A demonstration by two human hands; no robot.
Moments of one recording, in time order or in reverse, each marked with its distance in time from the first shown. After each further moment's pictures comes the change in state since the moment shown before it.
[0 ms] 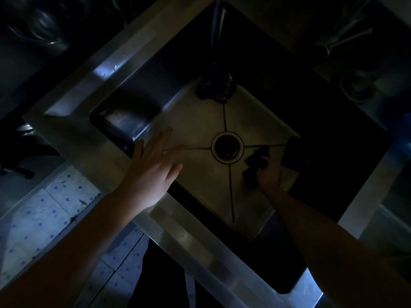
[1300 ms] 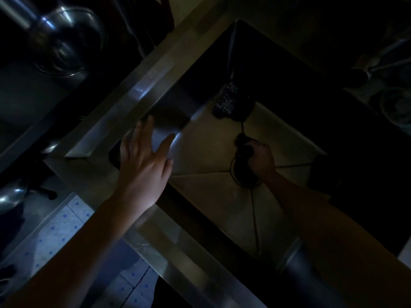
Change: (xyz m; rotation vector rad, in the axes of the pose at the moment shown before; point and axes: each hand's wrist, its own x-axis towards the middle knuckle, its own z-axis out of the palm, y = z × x) left_hand 0.050 -0.068 -0.014 0.159 0.195 -0.122; right_hand 0.070 -0.102 0.055 -0.201 -0.150 -0.341
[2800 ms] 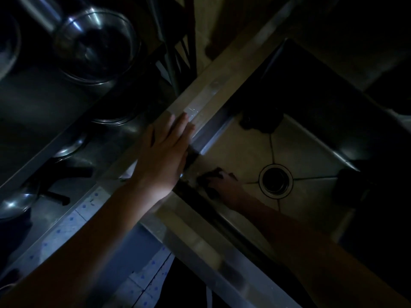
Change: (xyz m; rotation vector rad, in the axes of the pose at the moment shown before) left_hand 0.042 -0.087 -0.028 -0.085 -0.193 0.116; right_hand -0.051 -0.126 0.092 -0.214 -0.408 -0.563
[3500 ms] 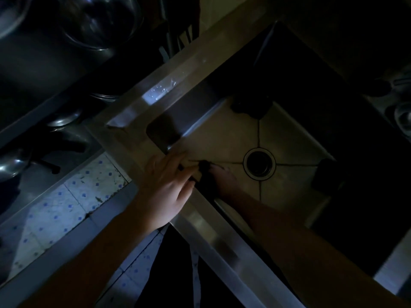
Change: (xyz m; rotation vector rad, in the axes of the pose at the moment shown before) left_hand -0.109 0.090 0.035 -0.125 0.075 -0.005; right_hand -0.054 0.005 0.021 -0.040 -0.059 0.141
